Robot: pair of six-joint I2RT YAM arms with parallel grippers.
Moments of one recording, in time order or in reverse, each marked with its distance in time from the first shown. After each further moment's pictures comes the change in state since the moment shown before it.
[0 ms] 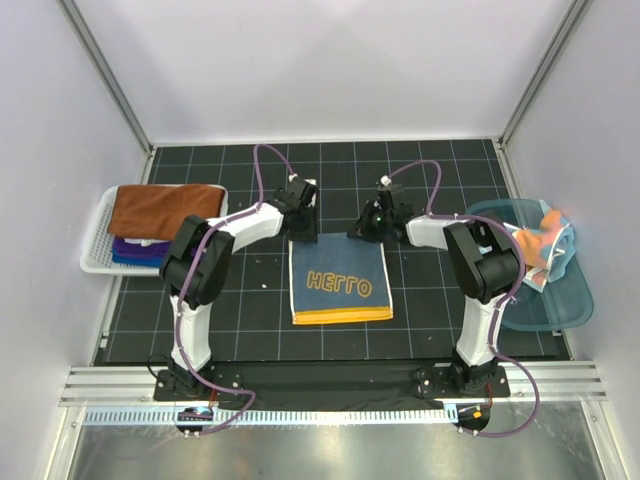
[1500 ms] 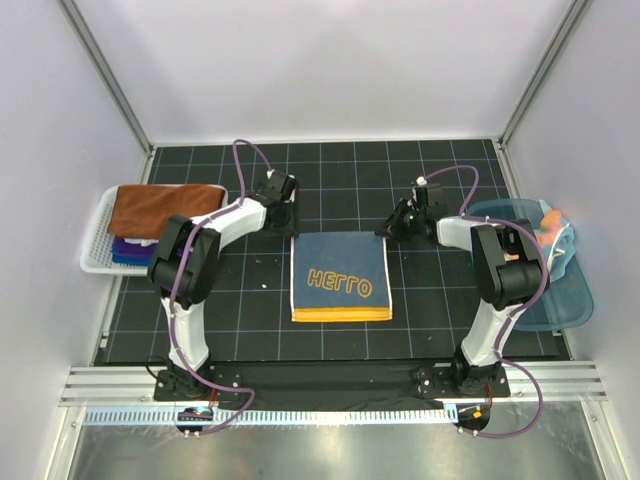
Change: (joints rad) left arm 0.104 -0.042 -0.030 -0.060 -0.072 0.058; right arm -0.217 -0.097 -0.103 -0.033 -0.120 -0.007
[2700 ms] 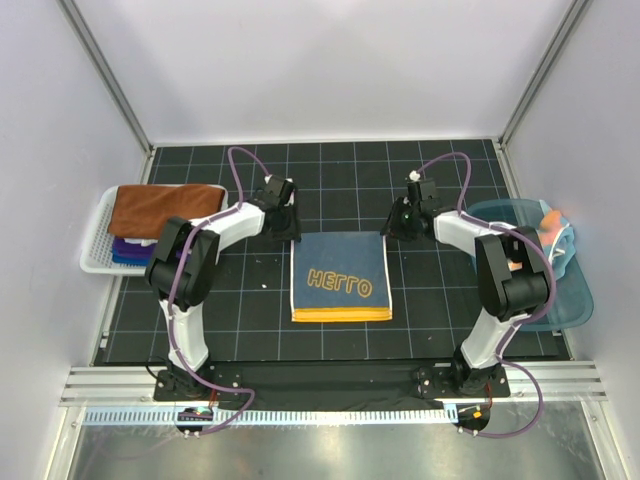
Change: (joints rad) left arm 0.000 -0.021 -0.060 0.059 0.084 -0.087; right arm 0.061 -0.091 0.066 -0.230 0.231 -0.195
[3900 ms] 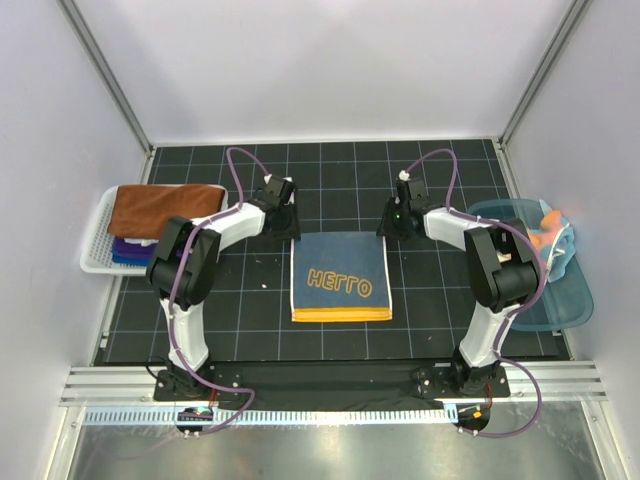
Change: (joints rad) left arm 0.000 0.009 -0.003 0.039 0.002 -0.028; right arm 0.047 0.083 0.053 -0.006 0.087 -0.048
